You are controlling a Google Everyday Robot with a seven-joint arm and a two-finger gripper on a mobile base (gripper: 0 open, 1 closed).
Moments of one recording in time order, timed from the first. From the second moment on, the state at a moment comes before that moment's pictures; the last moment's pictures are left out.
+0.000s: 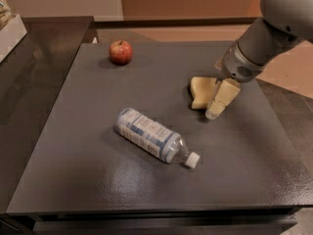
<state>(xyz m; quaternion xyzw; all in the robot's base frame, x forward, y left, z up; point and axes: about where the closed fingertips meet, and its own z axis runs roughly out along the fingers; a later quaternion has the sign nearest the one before) 0.568 -0.161 0.855 -0.58 0.78 0.08 0.20</state>
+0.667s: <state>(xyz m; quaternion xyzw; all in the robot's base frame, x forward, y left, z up) 0.573 -0.154 0.842 -0.59 0.78 0.09 0.20</state>
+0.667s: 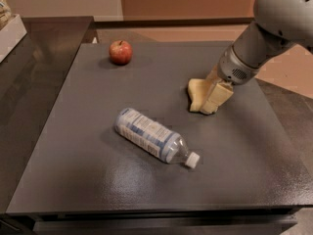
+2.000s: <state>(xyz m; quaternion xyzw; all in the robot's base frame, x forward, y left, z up) 0.575 -0.143 0.938 -0.61 0.75 0.09 0.25</state>
